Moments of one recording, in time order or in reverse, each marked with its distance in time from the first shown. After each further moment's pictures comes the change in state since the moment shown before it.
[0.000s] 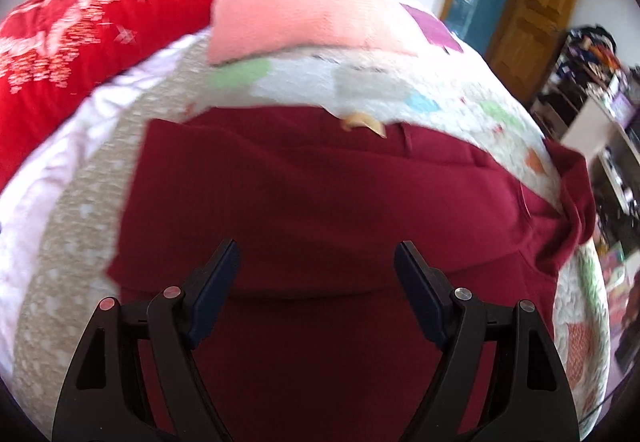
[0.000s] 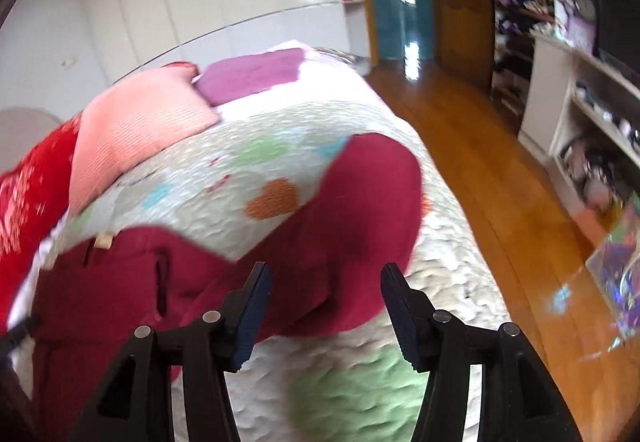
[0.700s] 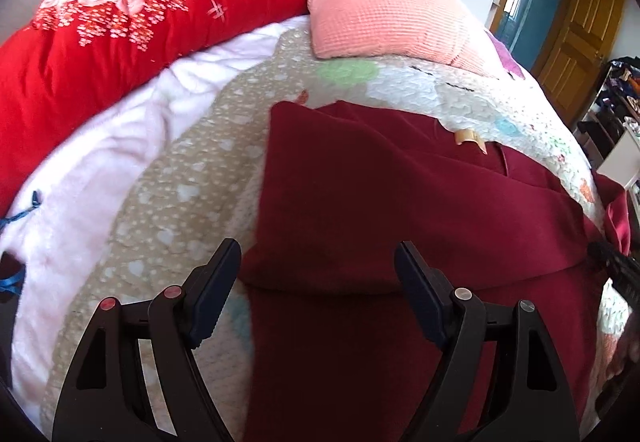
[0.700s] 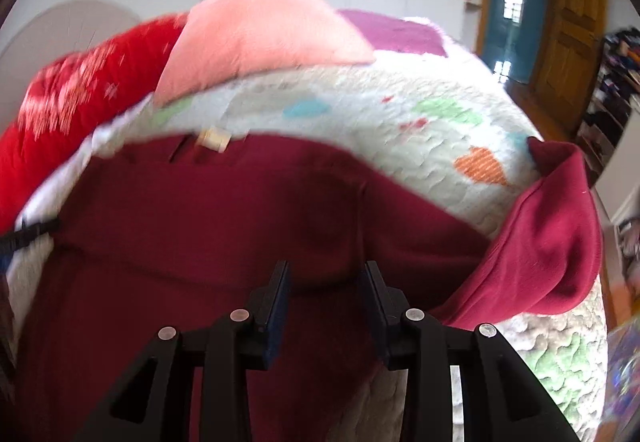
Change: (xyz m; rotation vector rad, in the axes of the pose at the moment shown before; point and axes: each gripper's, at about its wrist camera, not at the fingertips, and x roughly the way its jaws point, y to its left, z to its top) left arm -0.013 0.096 -0.007 -0.125 -0.016 0.123; right arm 0.030 0.151 -0.050 -0.307 0.086 0.176
